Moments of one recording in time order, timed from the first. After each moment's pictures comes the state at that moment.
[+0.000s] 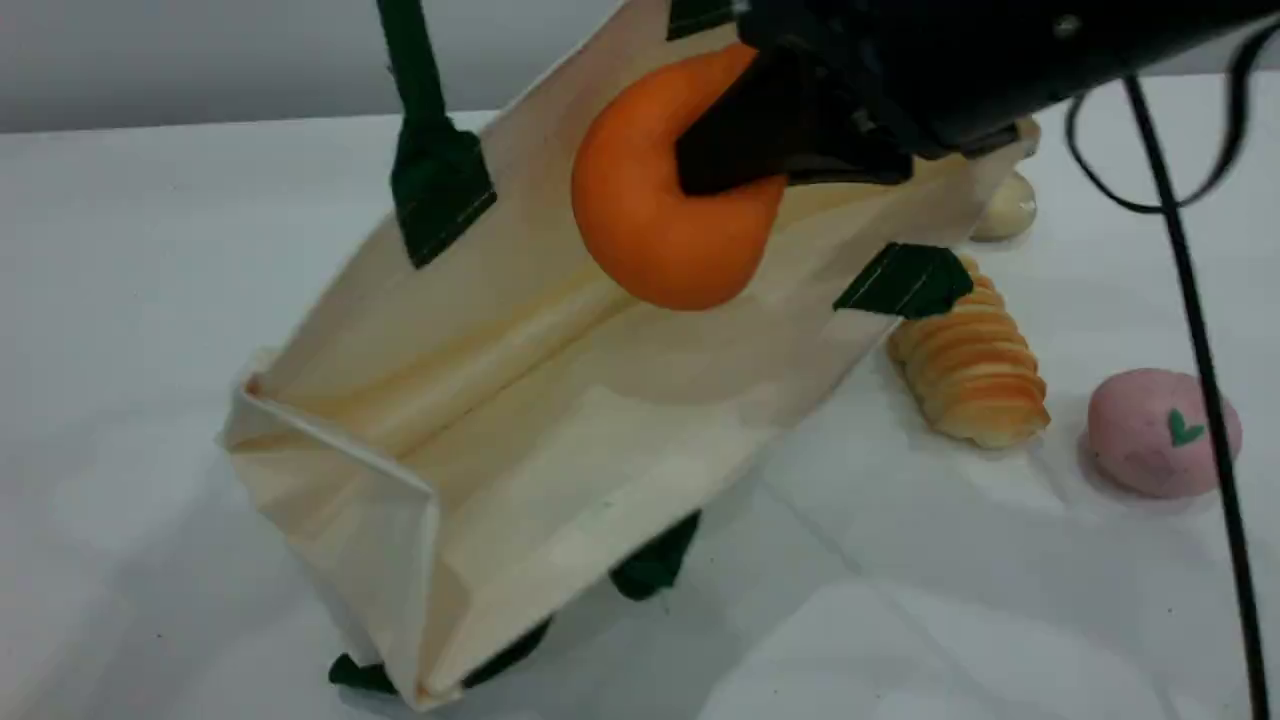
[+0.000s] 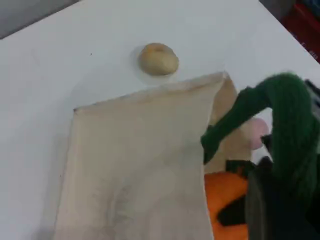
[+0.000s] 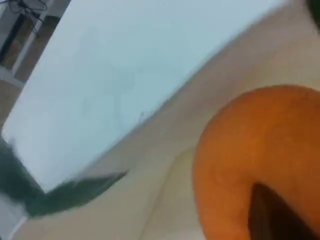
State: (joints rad) left arm -0.41 1.51 -1.48 -0.54 0.93 0.42; right arm 0.52 1.71 -0.80 1.75 0.57 -1.47
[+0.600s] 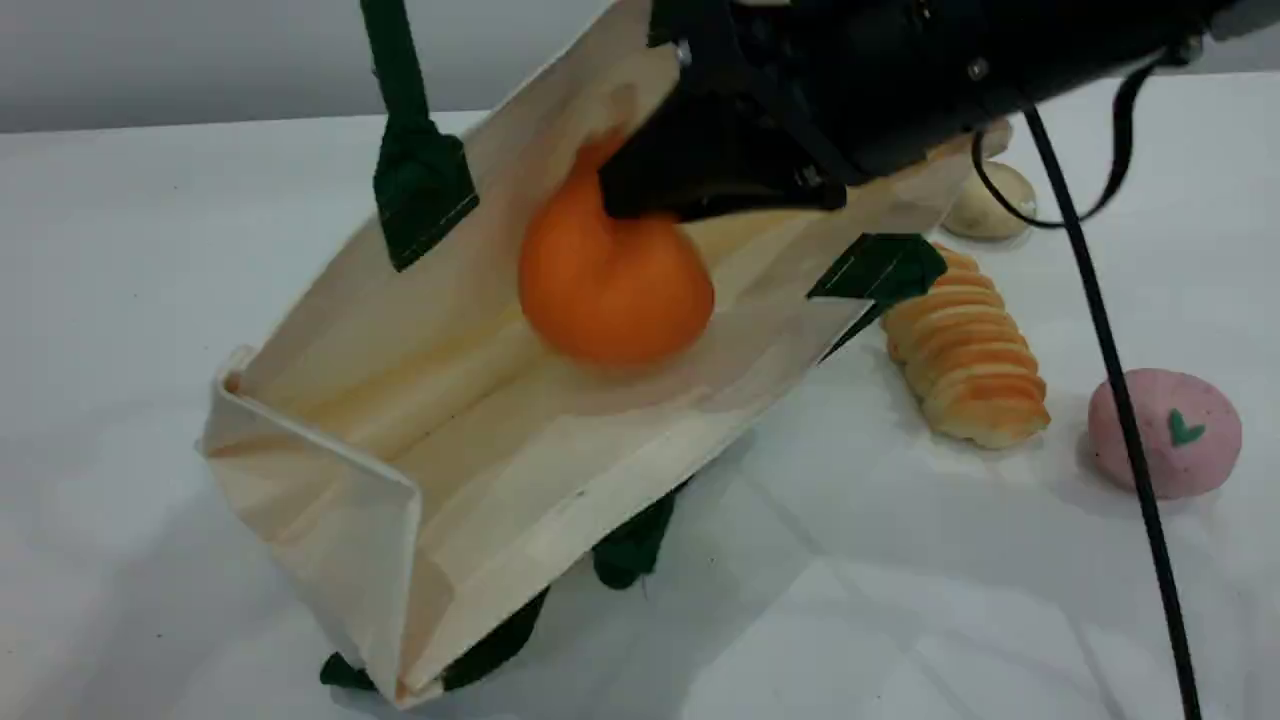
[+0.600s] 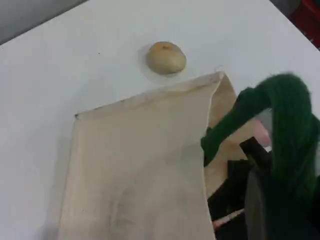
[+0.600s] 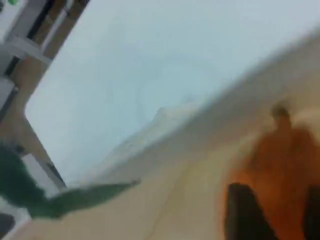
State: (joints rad) left arm -0.41 1.51 -1.48 -0.52 0.93 0.42; right arm 0.52 1.83 -0.88 1.75 0.69 -1.57
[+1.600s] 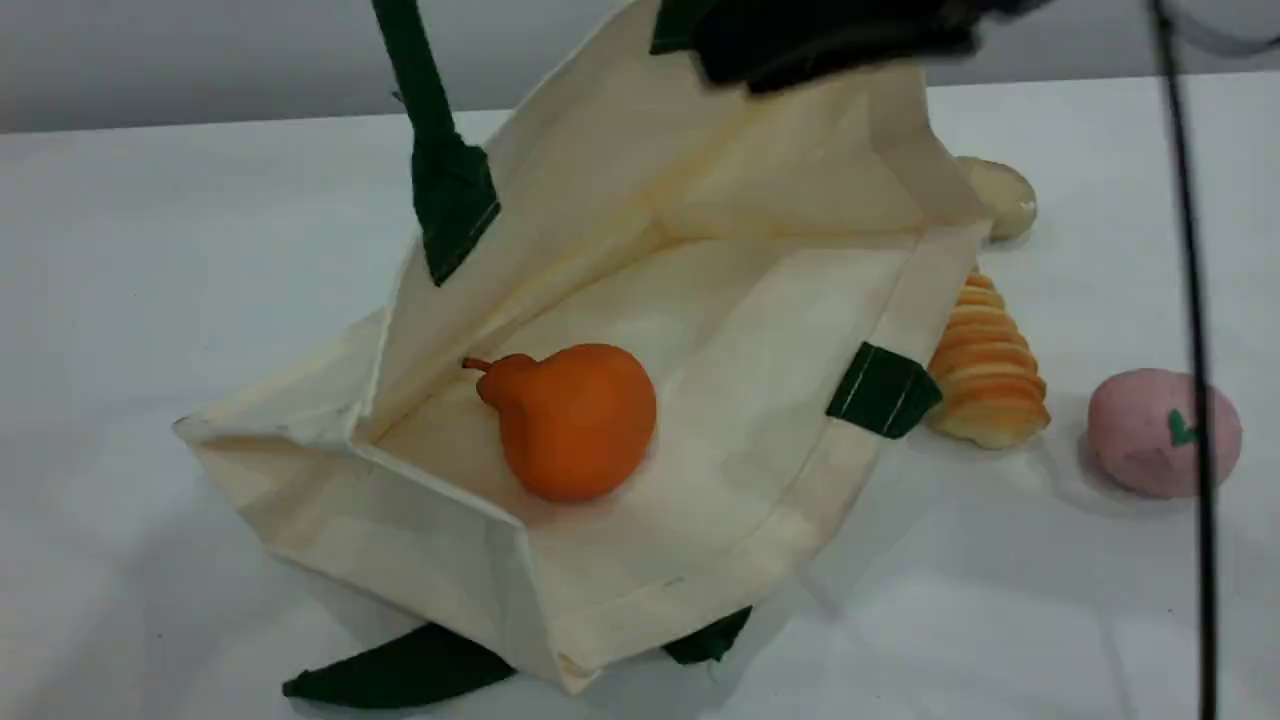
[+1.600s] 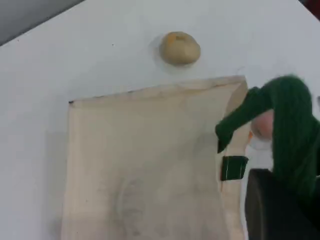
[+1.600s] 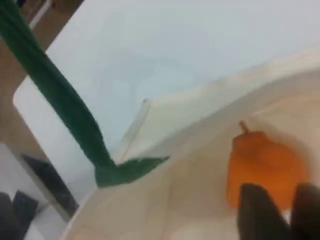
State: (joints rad) left arm -0.41 1.52 -1.48 -0.47 0.93 0.41; right arm 0.43 1.55 -0.87 1.32 0.68 -1.20
